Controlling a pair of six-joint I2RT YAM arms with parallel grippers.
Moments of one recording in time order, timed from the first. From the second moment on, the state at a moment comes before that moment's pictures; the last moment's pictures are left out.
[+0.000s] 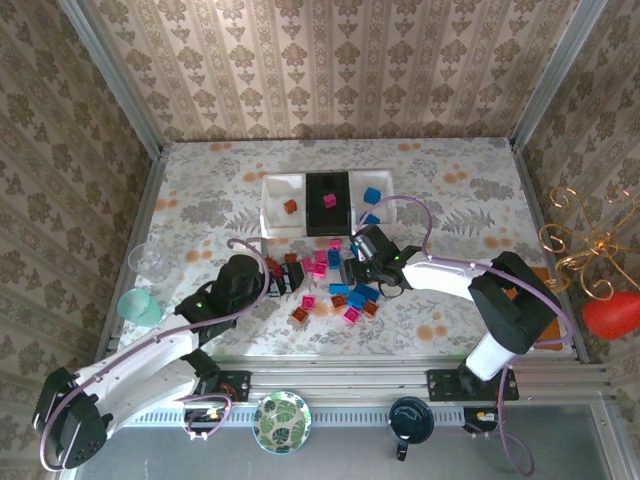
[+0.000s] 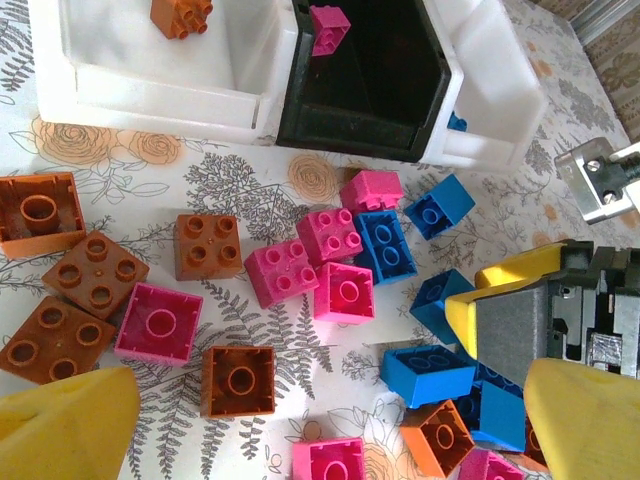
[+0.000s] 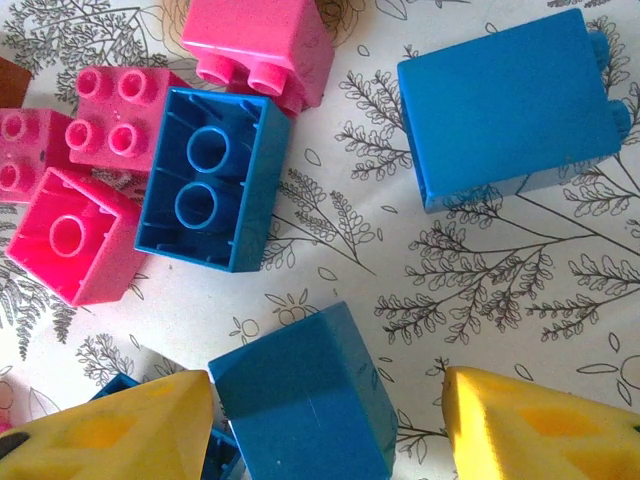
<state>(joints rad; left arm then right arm) -0.78 0.83 0.45 -0.17 -0.10 -0.69 0.67 1.62 0.84 -0.20 0.02 0.42</state>
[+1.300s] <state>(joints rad) -0.76 0.85 0.45 -0.17 -0.07 -0.69 0.60 1.52 0.88 -0.27 0.04 0.33</state>
